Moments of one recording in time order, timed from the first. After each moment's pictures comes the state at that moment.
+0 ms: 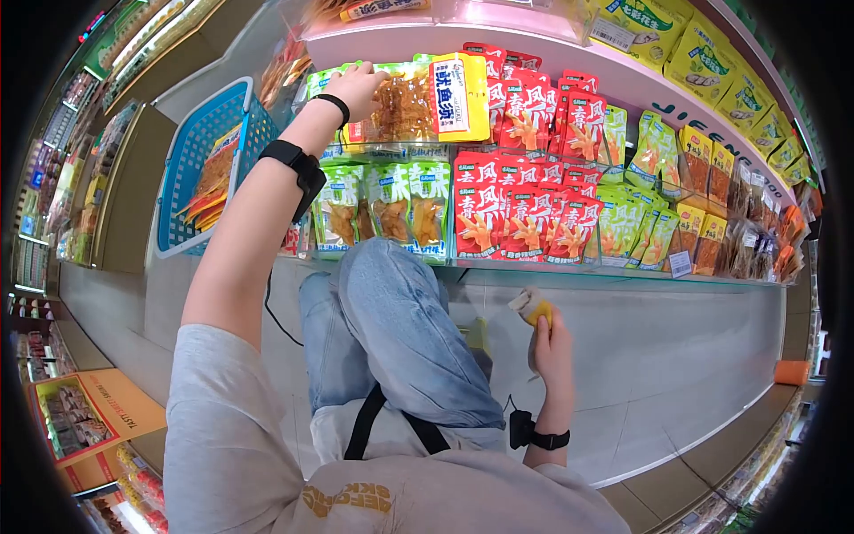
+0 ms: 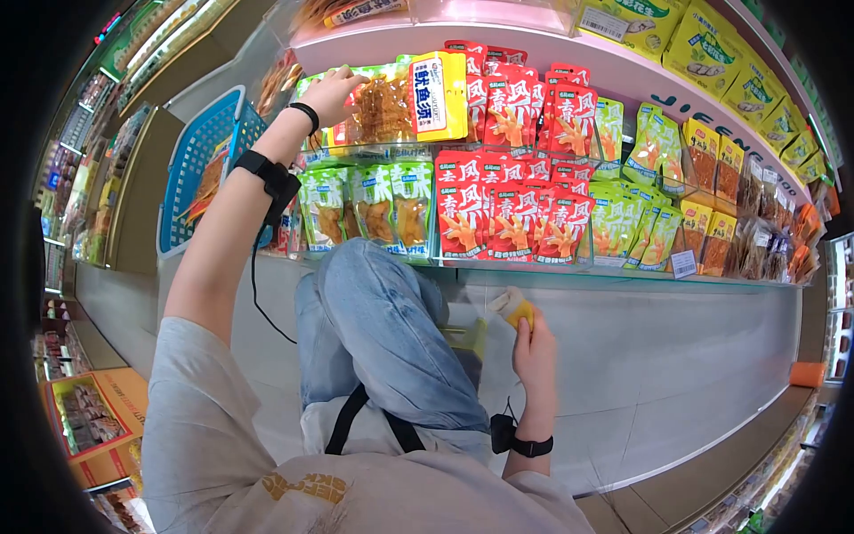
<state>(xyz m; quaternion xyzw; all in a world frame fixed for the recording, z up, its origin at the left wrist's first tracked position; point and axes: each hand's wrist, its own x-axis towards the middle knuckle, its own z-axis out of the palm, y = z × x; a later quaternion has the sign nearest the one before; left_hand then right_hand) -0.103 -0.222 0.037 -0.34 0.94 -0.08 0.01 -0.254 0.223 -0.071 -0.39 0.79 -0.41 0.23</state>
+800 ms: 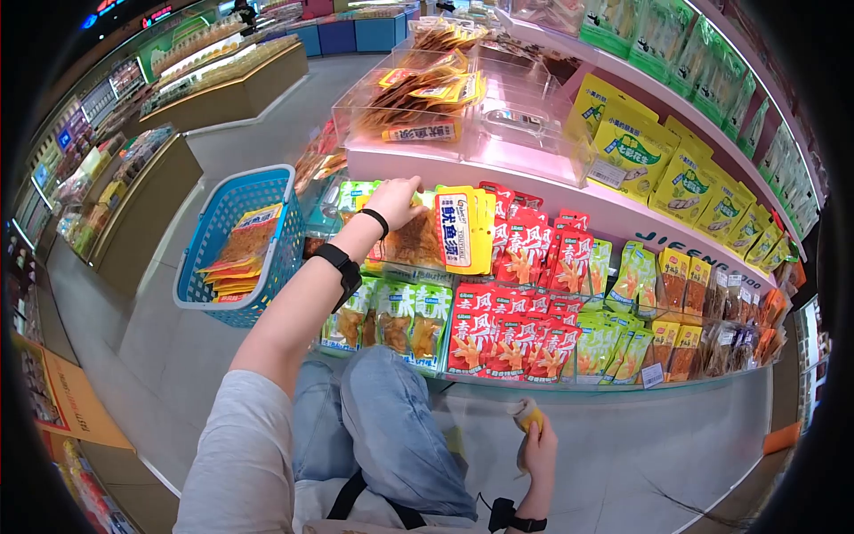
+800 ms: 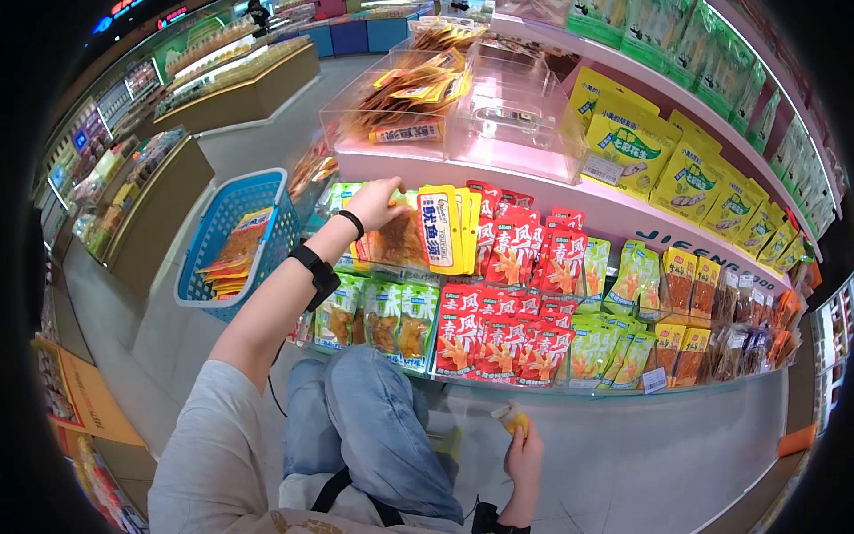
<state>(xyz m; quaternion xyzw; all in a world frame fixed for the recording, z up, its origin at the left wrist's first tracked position) -0.121 -0.232 0.040 -0.37 0.90 0.08 -0.21 -0.276 0.223 -0.070 -0.38 0.80 -0.43 0.20</state>
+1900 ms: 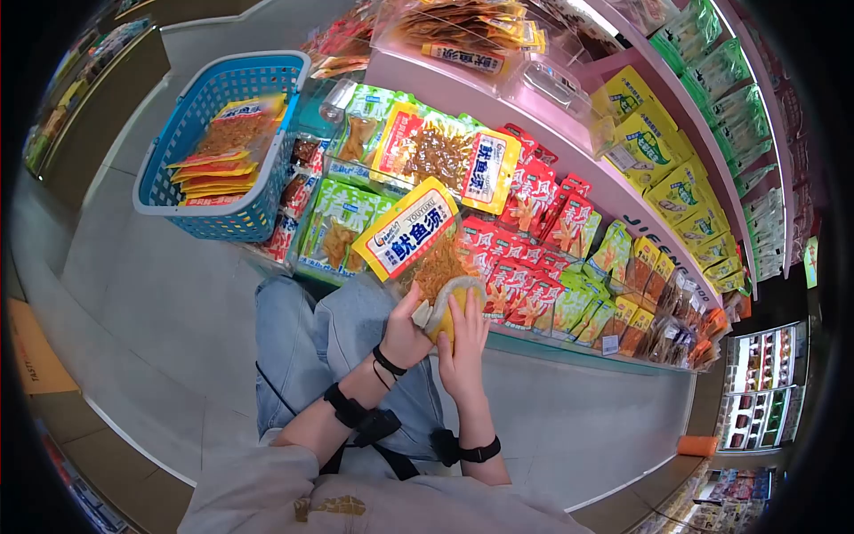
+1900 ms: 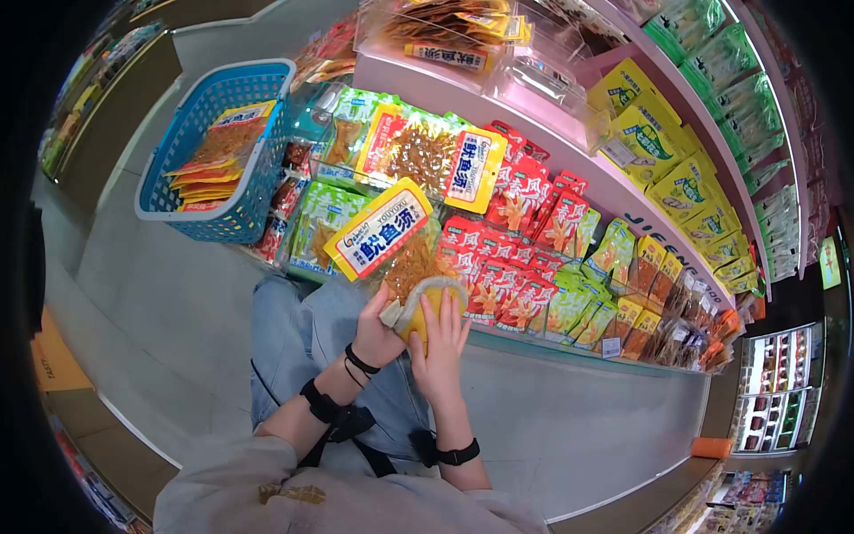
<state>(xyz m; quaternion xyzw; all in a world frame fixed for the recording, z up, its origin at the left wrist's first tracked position) -0.072 0.043 -0.041 -0.08 0.02 0.91 -0.41 -0.163 0.115 -0.027 -0.62 0.72 -0.28 0.12</state>
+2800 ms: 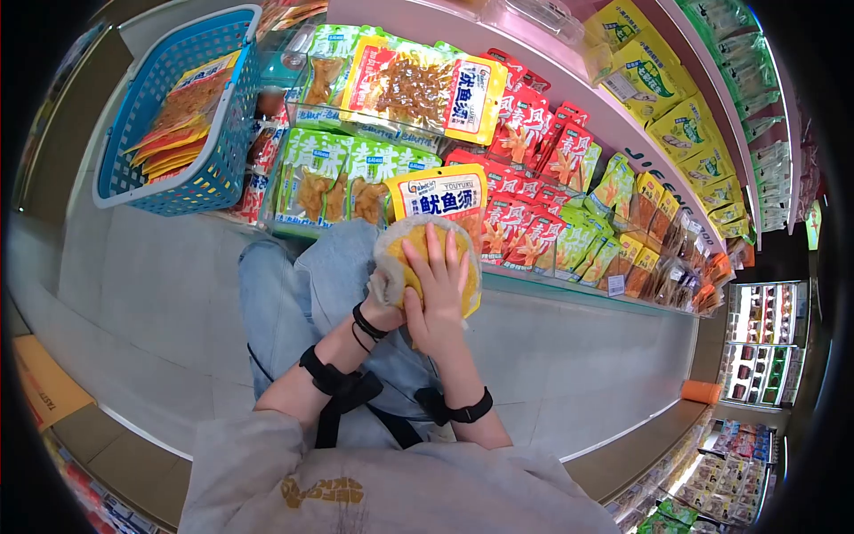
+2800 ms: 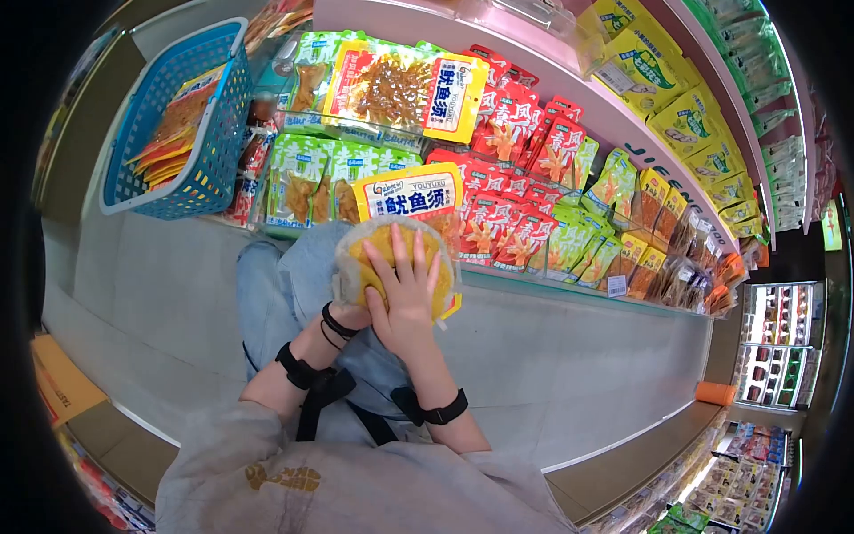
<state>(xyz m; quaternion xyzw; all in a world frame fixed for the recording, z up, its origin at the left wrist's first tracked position) -0.061 0.065 -0.086 -0.02 0.13 0.92 -0.37 -0.142 0.107 -0.010 -0.68 0.67 -0.27 0.09</state>
